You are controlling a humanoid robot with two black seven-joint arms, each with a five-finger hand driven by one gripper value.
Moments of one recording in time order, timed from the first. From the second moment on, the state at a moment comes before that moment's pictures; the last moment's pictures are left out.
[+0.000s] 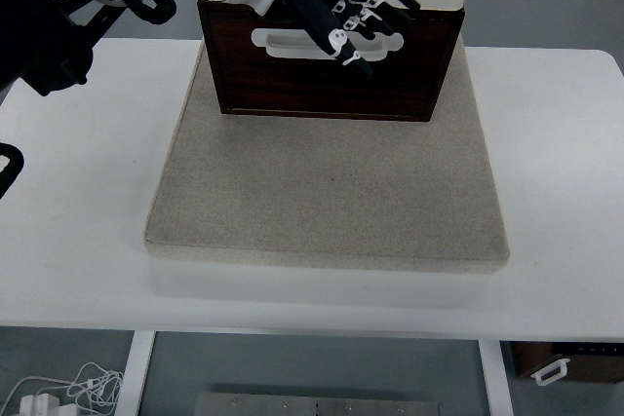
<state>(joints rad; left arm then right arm) -1.34 0.34 -0.72 -1.08 0.45 -0.61 0.49 -0.01 0.00 -0.01 0.10 -0.11 -0.13 0.12</state>
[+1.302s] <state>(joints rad) -1.33 0.48 -1.37 -0.62 0.35 -0.04 0.02 -0.01 0.00 -0.01 0.10 -0.11 -0.13 0.12</state>
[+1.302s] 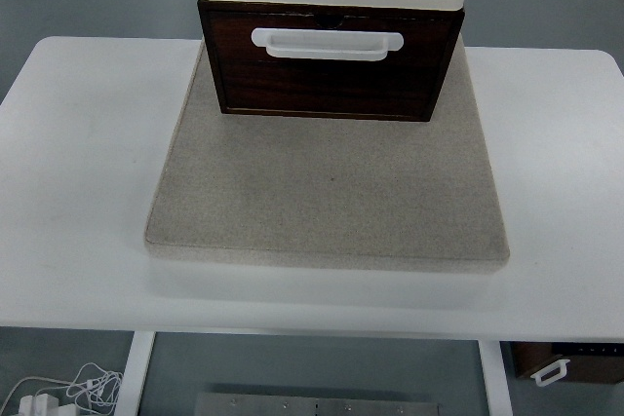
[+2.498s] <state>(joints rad) -1.05 0.22 -1.28 -0.24 -0.10 -0.34 0.08 -0.01 0.00 -0.01 0.10 -0.11 -0.13 0.12</state>
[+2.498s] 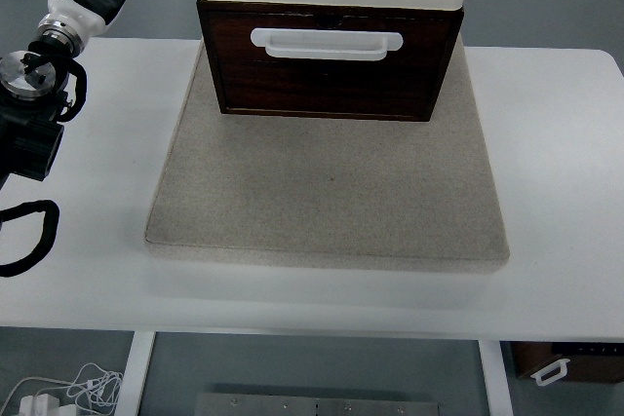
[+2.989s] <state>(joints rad) -1.07 0.19 -1.28 -0.21 -0.17 -0.23 0.06 -0.01 0.00 -0.01 0.12 -0.11 -0.13 0.12</state>
